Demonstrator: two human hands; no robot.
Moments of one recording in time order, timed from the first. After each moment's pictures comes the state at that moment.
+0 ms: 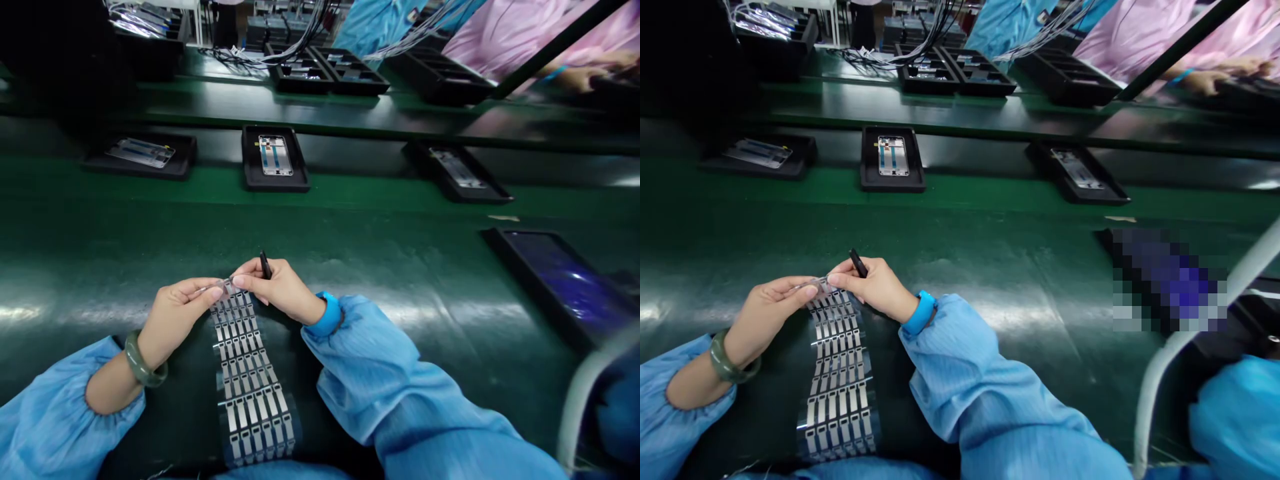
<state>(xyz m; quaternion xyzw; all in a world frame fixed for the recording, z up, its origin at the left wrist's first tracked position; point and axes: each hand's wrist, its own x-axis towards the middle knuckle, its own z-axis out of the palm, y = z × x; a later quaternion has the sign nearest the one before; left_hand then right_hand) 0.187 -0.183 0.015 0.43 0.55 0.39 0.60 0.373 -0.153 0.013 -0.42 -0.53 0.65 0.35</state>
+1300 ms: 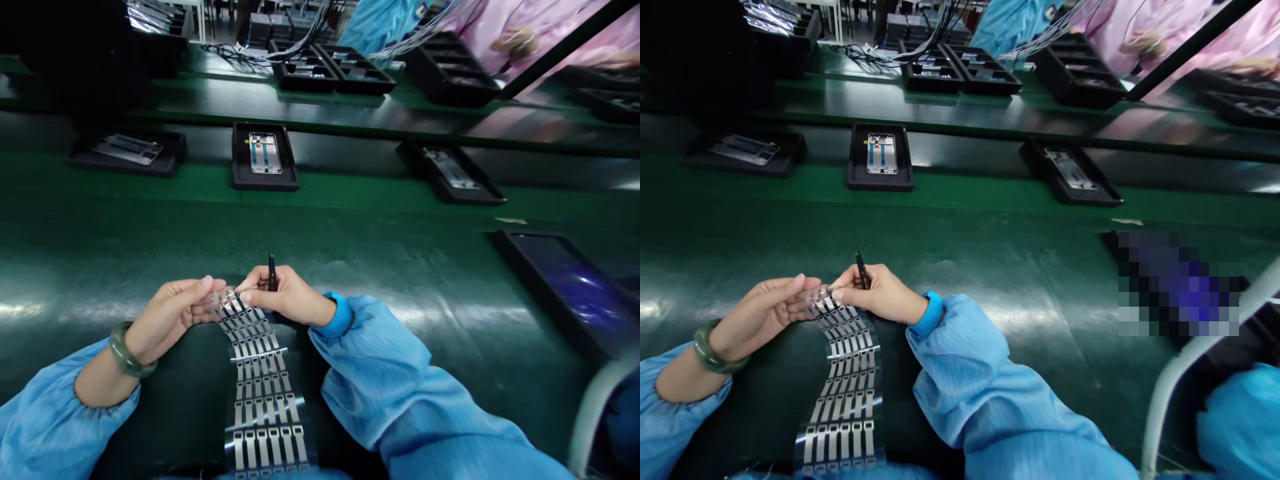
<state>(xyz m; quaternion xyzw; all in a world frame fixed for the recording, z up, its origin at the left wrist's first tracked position) 0.172 -0.178 0.031 0.27 0.49 0.32 0.76 0.376 -0.157 0.014 -0.36 -0.51 0.71 0.32</state>
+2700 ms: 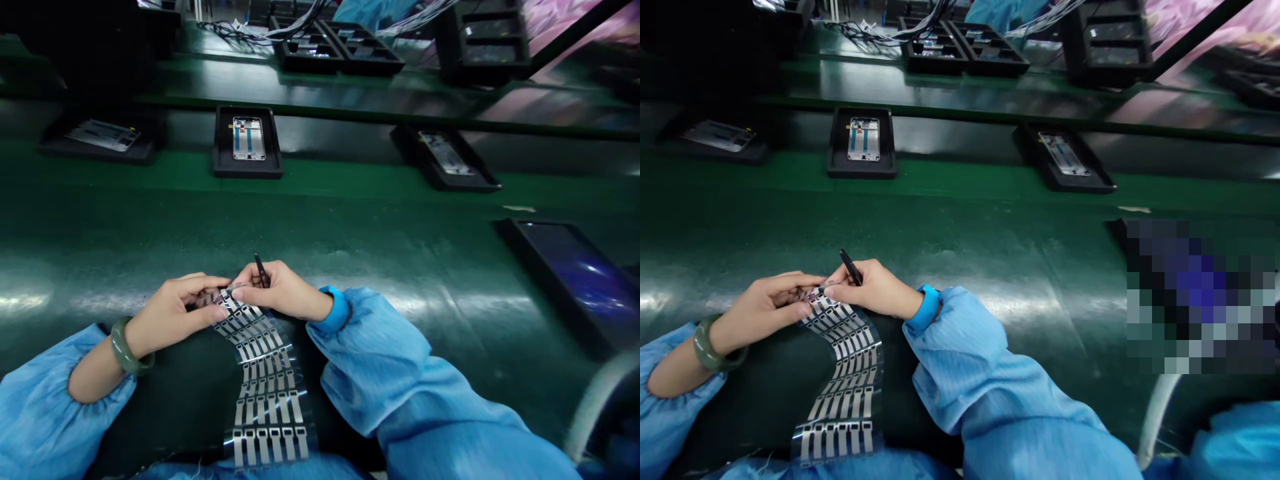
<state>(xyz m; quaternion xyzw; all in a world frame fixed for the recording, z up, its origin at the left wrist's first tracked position) 0.162 -0.178 0.025 0.66 0.47 0.24 0.54 0.372 -0.158 0.011 -0.37 -0.56 0.69 0.28</state>
